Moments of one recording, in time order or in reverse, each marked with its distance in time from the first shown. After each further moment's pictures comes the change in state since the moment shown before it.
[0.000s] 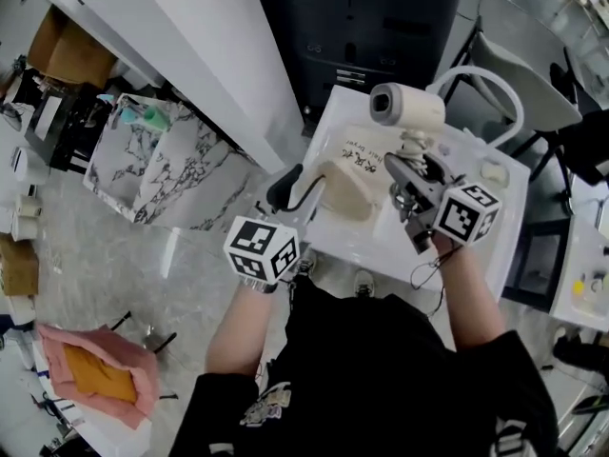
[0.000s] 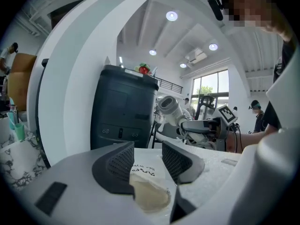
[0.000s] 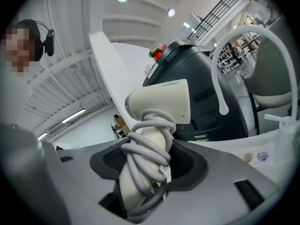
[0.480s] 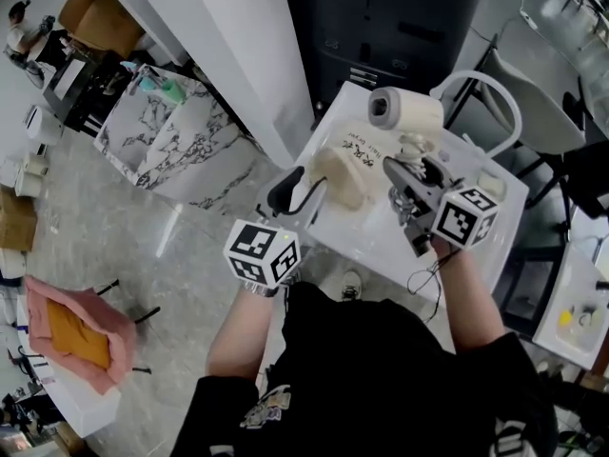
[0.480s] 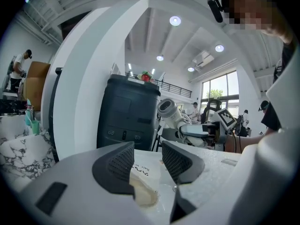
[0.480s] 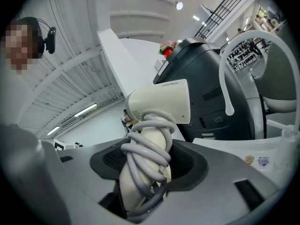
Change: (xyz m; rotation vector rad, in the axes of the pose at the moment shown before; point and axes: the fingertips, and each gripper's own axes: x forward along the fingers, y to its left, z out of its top) left arm -0.032 -0.051 -0.005 -0.025 -0.079 0.128; right arm -0.034 0.010 -0.011 -0.044 0.072 0.102
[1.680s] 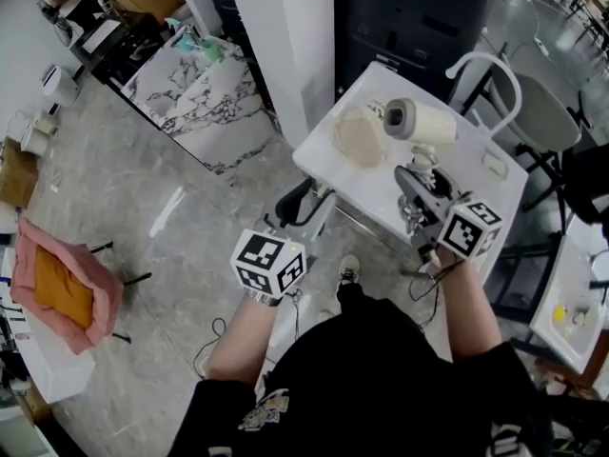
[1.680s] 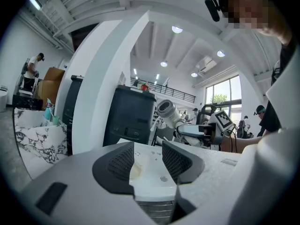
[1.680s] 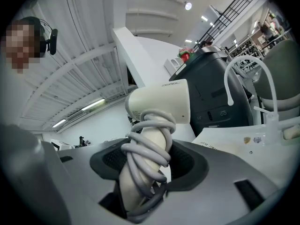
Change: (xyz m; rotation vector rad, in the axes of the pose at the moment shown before) left arm -0.175 -0.080 -0.046 -0.040 -0.063 0.057; right arm -0.091 0.128 -0.077 -0.071 0.021 0.044
